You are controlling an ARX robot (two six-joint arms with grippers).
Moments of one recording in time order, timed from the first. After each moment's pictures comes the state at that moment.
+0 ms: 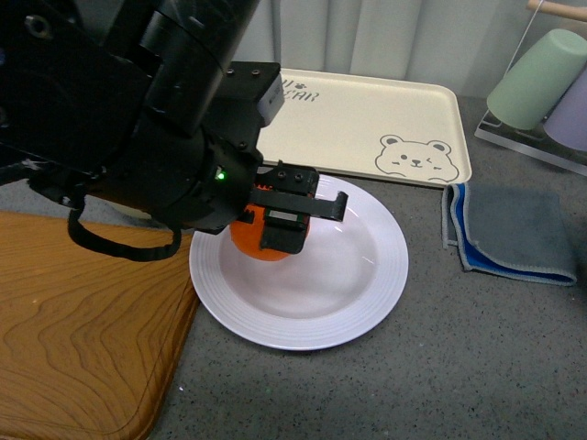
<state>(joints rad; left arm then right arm) -0.50 1.92 0.96 0.10 -0.02 -0.17 0.00 0.00 0.01 0.00 0.00 0.00</state>
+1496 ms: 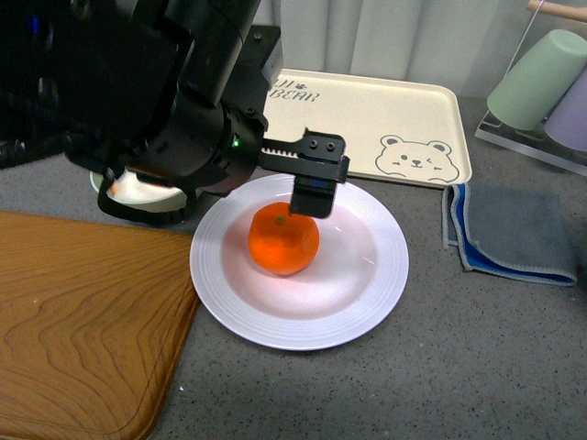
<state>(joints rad) -0.49 1.99 0.83 0.69 -0.39 -0.07 0.00 0.00 0.01 0.00 0.00 0.00</state>
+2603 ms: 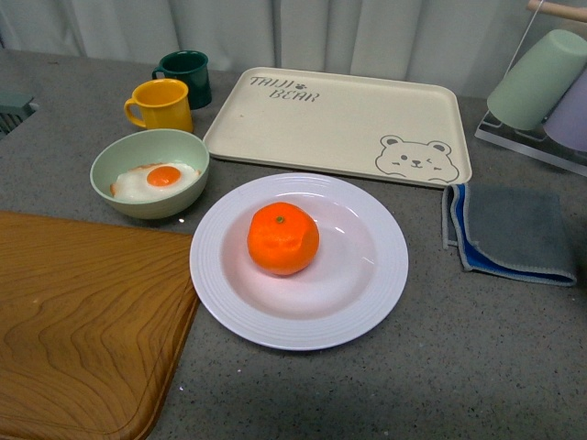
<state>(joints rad) -0.08 0.90 0.04 0.85 -0.07 -0.01 0.00 0.00 0.01 0.00 0.00 0.00</state>
